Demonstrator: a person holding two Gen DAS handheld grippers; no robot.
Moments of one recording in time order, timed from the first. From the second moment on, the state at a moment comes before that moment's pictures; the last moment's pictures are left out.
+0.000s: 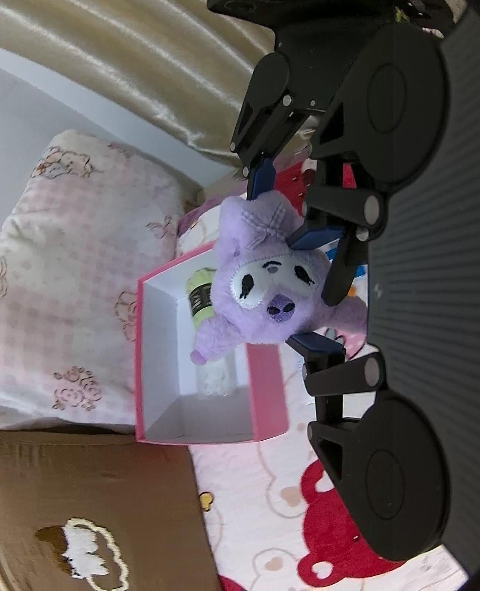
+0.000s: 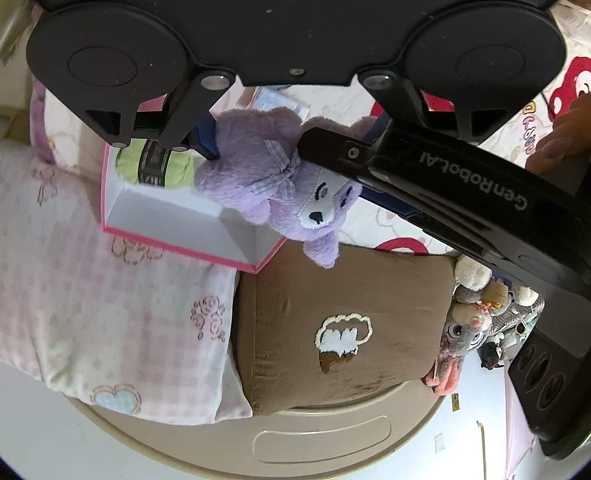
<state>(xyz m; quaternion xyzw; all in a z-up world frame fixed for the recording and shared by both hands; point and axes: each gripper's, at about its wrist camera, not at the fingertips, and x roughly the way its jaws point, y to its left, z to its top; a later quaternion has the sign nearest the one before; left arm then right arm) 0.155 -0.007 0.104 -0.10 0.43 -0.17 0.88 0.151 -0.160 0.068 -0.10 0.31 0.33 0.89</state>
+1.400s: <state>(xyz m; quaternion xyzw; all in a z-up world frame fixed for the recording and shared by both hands) 0.361 0.021 -0.041 -0.16 0.51 -0.10 0.84 0.363 -0.124 -0.047 -0.09 0.42 0.34 0.84</state>
